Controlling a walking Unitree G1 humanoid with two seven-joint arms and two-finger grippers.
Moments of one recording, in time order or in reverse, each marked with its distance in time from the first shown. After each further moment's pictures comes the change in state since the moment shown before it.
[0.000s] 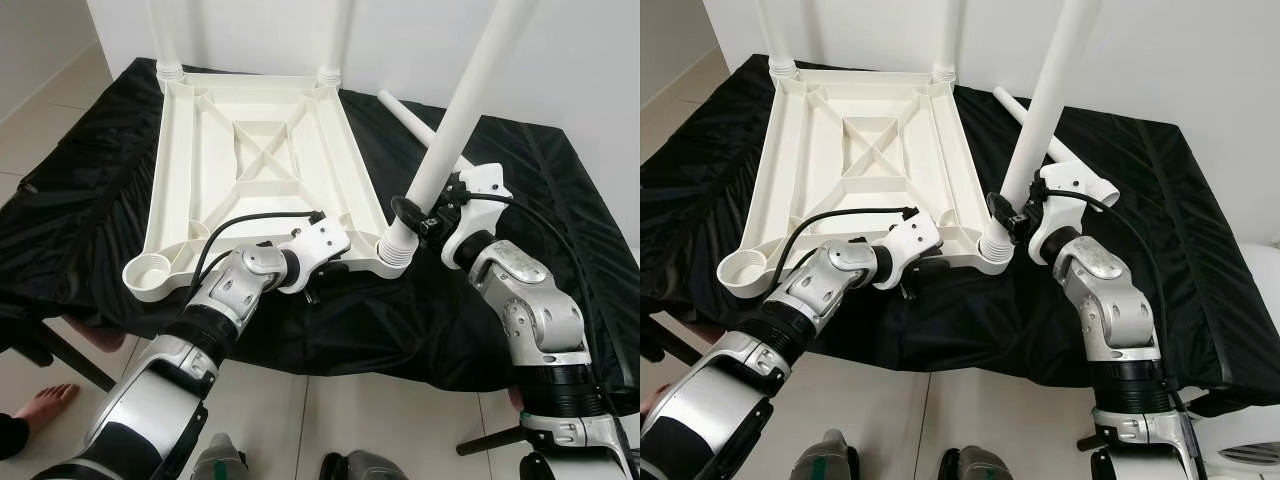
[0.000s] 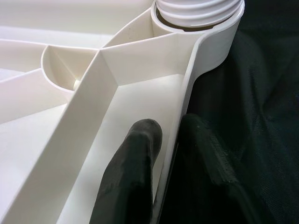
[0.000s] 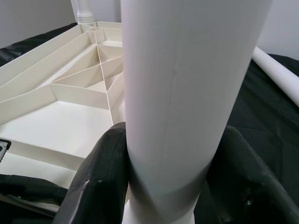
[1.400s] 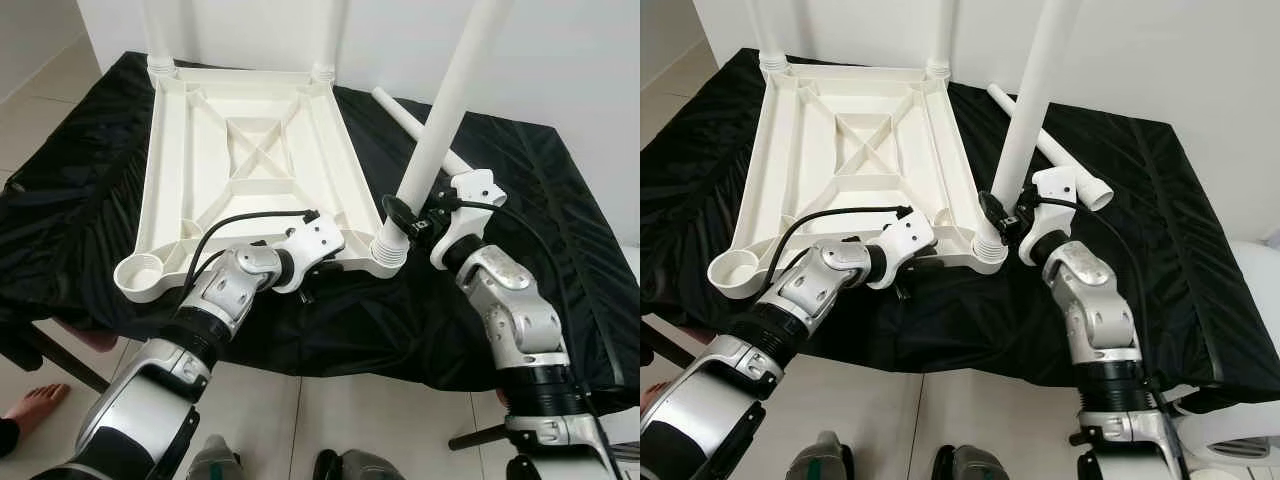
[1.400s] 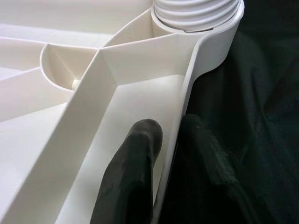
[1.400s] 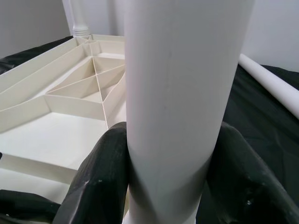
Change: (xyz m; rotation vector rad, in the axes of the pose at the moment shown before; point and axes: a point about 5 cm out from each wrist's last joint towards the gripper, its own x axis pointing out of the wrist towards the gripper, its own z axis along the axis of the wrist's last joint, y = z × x) left arm -0.006 0.001 0.001 -0.014 -0.003 0.014; right arm 0.007 0.013 -0.014 0.019 -0.060 -0.007
